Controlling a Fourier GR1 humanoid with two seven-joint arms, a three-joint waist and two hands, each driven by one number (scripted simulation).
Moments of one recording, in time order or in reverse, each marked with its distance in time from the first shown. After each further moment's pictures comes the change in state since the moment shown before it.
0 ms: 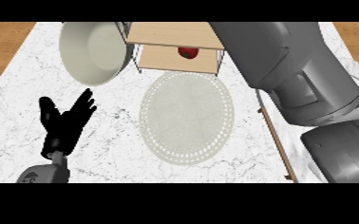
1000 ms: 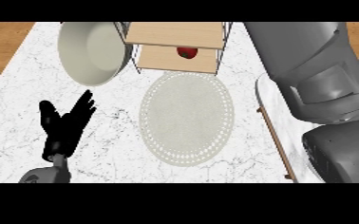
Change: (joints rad) left arm 0.018 -0.011 -0.001 -0.008 -0.015 0.003 -0.028; right arm 0.020 -0.007 -0.288 -0.110 -0.204 -0.397 -0.042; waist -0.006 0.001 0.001
